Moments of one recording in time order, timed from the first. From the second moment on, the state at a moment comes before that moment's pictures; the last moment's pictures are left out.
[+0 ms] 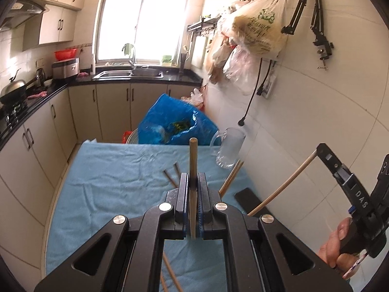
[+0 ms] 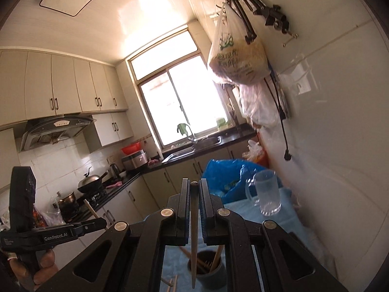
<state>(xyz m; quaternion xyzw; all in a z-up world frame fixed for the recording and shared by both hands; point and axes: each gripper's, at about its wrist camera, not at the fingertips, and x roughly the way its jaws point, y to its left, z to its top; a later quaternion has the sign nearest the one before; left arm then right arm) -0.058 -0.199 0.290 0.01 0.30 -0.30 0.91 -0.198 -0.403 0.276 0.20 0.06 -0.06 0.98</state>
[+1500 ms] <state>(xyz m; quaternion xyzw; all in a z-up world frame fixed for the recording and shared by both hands) -0.013 -0.233 0.256 -0.01 0.34 -0.29 0.90 -0.138 -0.437 0.244 0.23 0.13 -0.07 0.96</state>
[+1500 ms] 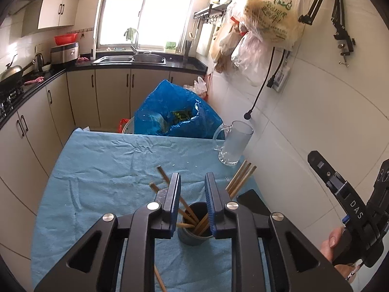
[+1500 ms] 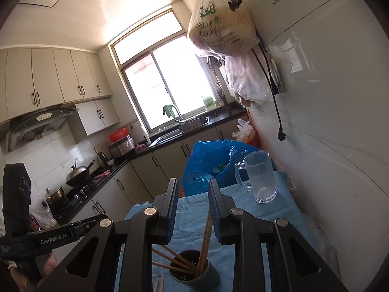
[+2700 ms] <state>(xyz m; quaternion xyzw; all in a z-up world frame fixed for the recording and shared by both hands) 0.034 -0.070 0.063 -0.07 0.54 -0.14 0.83 -0.150 -0.331 0.140 0.21 0.28 0.02 0.94</state>
